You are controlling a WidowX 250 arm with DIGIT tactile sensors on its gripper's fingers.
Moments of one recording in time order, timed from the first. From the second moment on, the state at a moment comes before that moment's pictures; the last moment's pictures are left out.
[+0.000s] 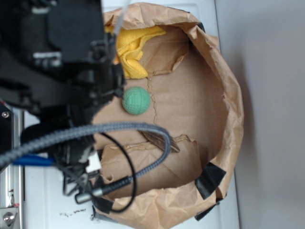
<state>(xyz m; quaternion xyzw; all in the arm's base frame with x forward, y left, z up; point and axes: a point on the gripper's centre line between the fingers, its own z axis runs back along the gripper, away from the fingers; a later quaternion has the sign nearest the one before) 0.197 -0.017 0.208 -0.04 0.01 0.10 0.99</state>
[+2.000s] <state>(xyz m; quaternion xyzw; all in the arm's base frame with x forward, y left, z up) 0.251 0.081 0.050 0.01 0.00 0.39 0.92</state>
